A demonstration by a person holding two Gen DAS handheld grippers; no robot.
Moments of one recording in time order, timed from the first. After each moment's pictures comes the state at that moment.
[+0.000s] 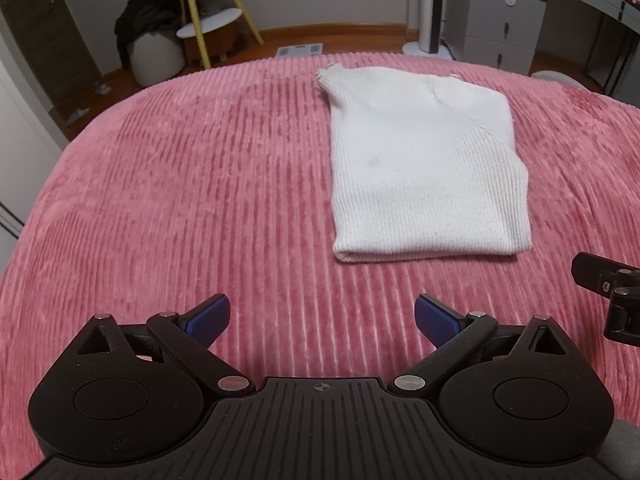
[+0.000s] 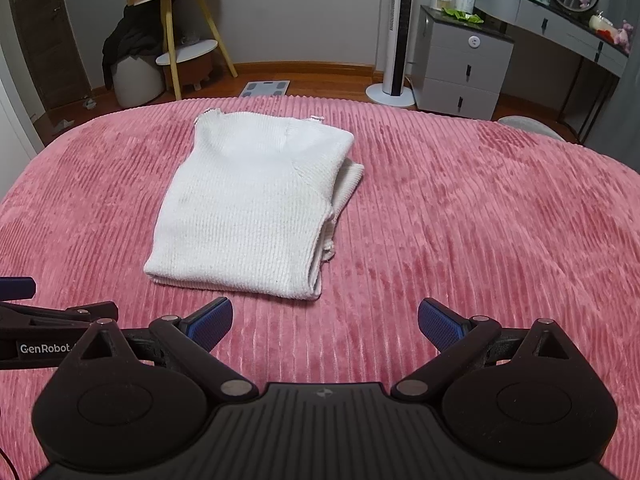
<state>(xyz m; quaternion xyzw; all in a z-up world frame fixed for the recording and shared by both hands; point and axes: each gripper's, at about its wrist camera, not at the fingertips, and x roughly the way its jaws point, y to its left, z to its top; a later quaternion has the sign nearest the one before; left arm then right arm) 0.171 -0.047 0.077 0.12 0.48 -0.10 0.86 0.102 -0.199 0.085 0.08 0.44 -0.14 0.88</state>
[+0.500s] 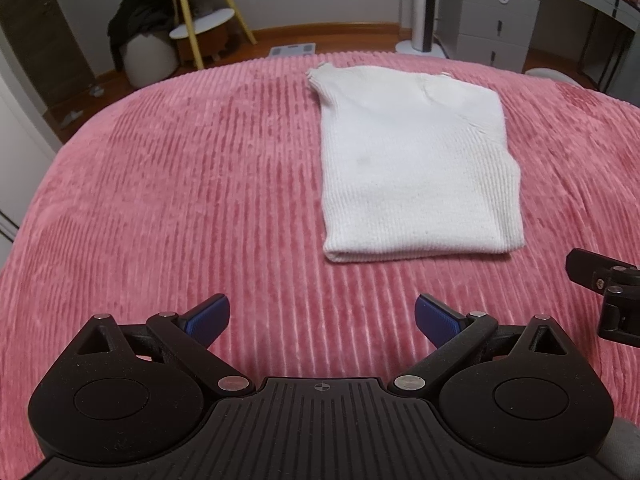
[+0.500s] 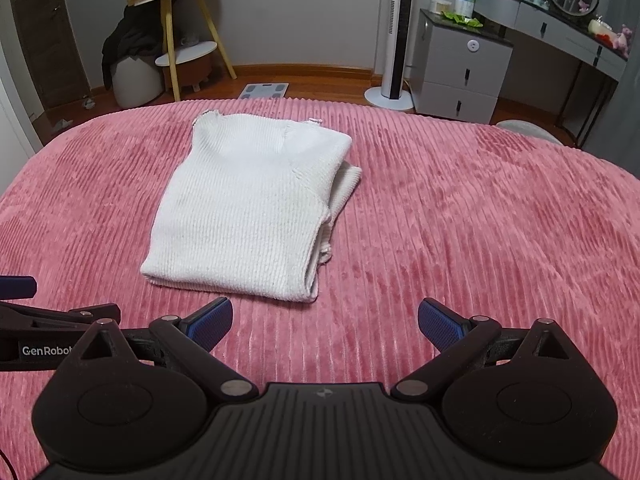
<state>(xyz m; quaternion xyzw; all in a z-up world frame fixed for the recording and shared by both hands) 0.171 -0.051 0.077 0.12 0.48 -0.11 0.86 0.101 -0.199 0.085 0.08 0.44 -0.14 0.89</state>
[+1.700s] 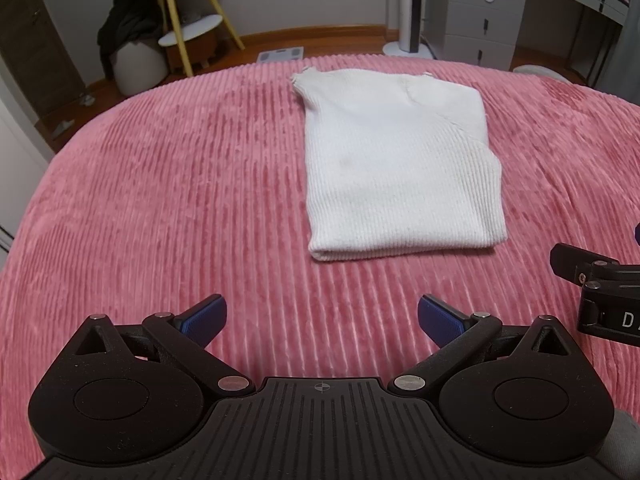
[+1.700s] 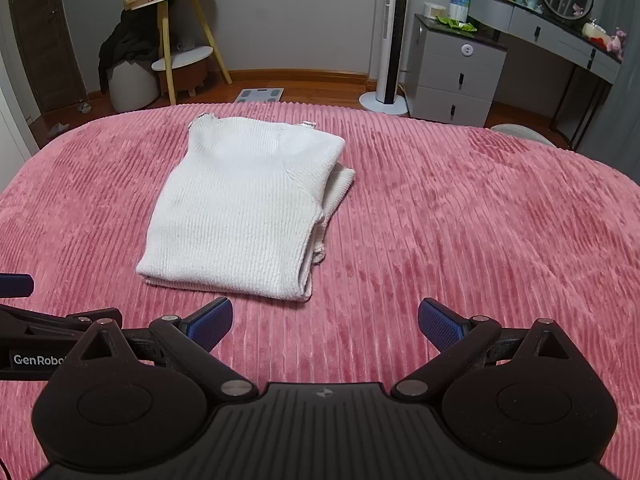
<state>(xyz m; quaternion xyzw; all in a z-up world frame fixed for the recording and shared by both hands) 0.163 -0.056 0.081 0.13 0.48 -0.13 0.86 0.095 -0.196 0.085 0.07 0.43 -0.15 0.89</state>
